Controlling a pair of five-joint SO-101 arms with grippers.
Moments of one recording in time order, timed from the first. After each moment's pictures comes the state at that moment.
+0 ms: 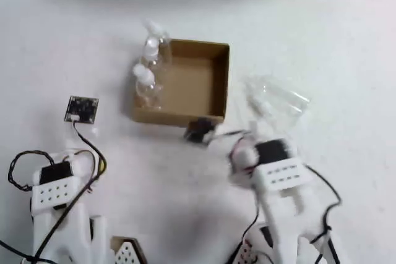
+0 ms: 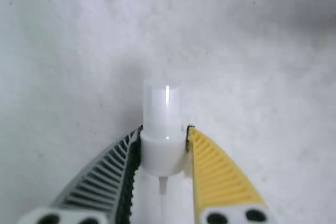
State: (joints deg) left arm -22.6 -51.0 76.2 51.8 -18.8; right arm -14.8 -42.2 54.2 72.7 52.7
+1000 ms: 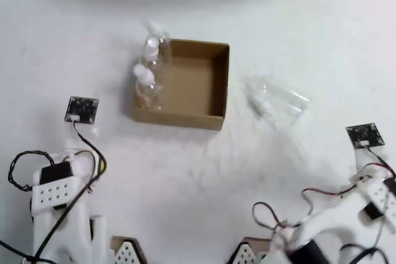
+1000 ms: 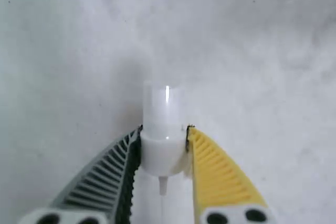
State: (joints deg) left arm -22.7 -51.0 76.3 51.8 -18.8; right arm 54.2 -28.1 55.2 50.3 64.4
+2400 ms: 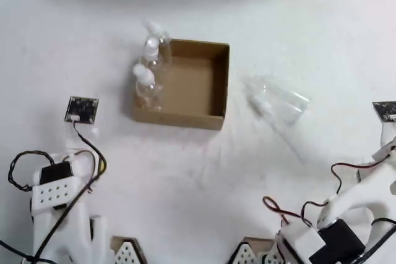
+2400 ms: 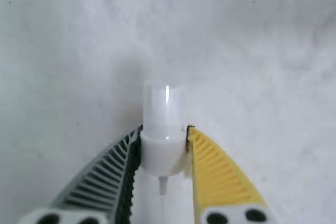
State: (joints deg) left arm -22.7 -51.0 76.3 51.8 -18.8; right arm 50.5 -13.8 29.0 72.2 57.4
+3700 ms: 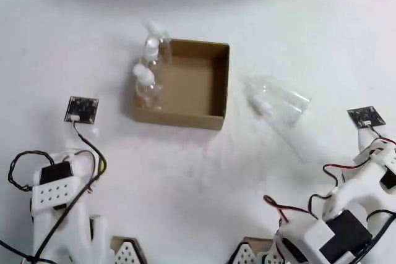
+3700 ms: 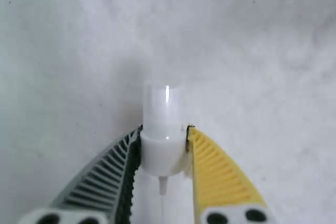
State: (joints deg) left arm -22.7 -51.0 76.3 51.8 -18.8; right arm 48.1 -8.7 39.3 54.9 61.8
